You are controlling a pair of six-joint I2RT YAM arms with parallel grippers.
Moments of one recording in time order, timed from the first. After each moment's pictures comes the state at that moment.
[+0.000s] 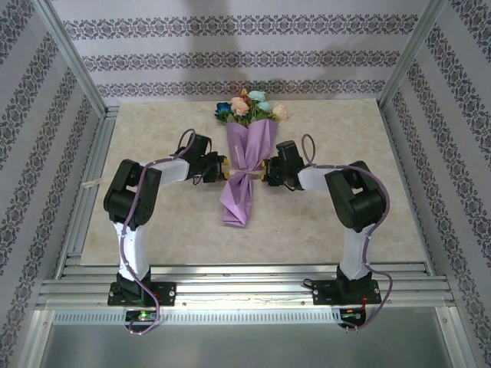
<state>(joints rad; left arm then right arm) -0.31 2.03 1.21 -0.06 0.43 -1.99 0.39 1.97 1.04 0.16 -0.25 2.03</state>
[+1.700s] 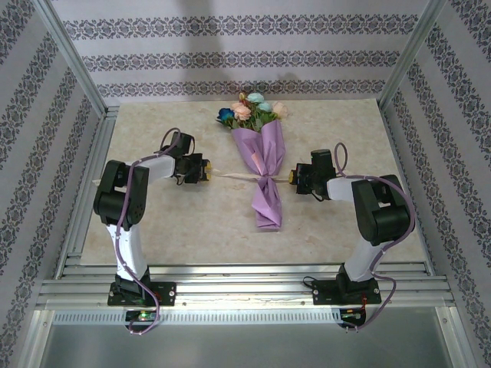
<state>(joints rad) -0.18 1.98 1.21 -0.27 0.40 -1.75 0.17 1.76 0.78 0.17 -0.34 1.87</state>
